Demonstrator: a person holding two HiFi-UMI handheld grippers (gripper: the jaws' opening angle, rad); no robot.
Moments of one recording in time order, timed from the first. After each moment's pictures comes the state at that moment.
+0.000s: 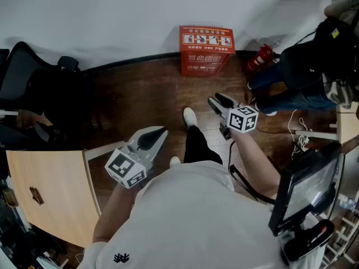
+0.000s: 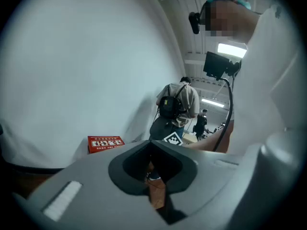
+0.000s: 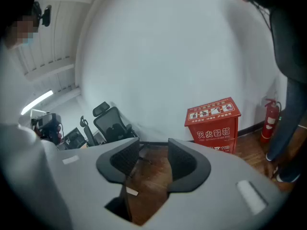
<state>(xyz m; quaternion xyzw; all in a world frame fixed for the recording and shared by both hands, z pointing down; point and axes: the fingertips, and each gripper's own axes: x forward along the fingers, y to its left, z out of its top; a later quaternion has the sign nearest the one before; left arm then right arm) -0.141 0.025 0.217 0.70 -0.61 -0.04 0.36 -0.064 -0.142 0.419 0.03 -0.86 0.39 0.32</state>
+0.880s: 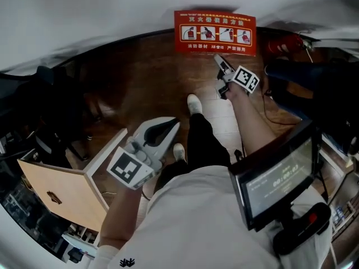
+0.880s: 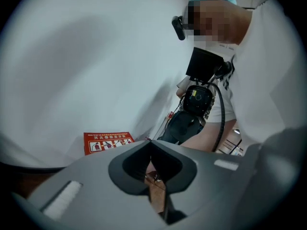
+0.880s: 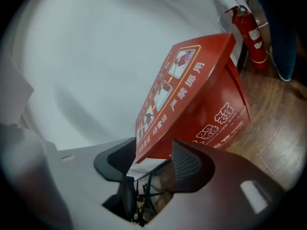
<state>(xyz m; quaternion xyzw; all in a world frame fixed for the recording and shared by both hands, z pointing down) -0.195 -0.138 0.447 0.73 -0.61 -0.02 0.29 -0.193 -0.374 0.776 0.17 -0.78 0.59 0.14</state>
